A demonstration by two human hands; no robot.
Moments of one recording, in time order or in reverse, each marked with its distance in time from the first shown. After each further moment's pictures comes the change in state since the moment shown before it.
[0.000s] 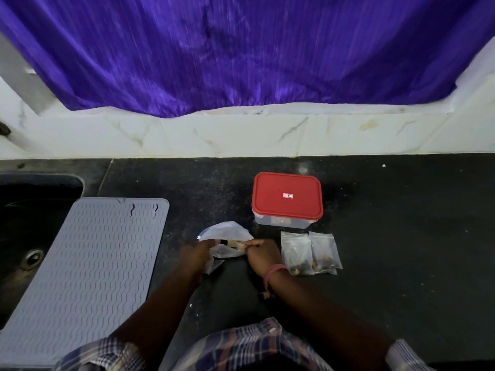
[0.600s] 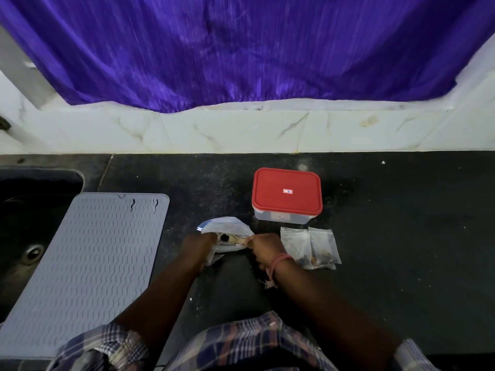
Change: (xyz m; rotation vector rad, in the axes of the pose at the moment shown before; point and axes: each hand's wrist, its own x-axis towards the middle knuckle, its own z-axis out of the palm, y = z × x) left_hand -0.015 0.015 0.004 0.083 -0.008 0.014; right_hand 0.004 -0.009 -0.011 0.120 -0.119 0.224
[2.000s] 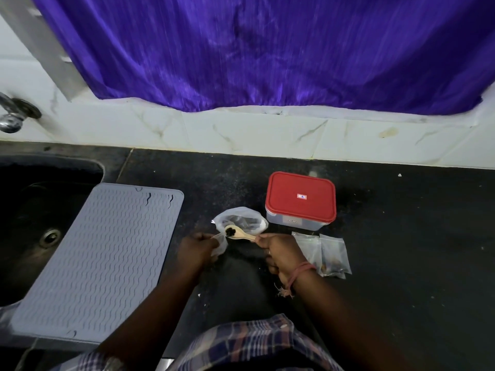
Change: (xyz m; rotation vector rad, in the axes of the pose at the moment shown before) left_hand -0.029 -0.014 -0.029 -0.047 -0.001 0.150; right_hand -0.045 -0.013 -0.014 0.349 -0.151 -0.024
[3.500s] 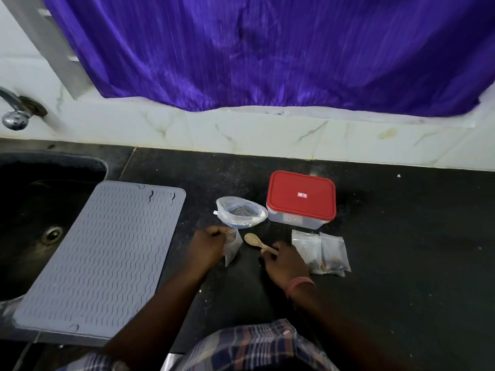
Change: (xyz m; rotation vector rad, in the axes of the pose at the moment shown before) left_hand -0.021 0.010 0.011 0.177 -0.006 0.217; right_hand 0.013 0.049 -0.012 -0.856 0.305 -0.224
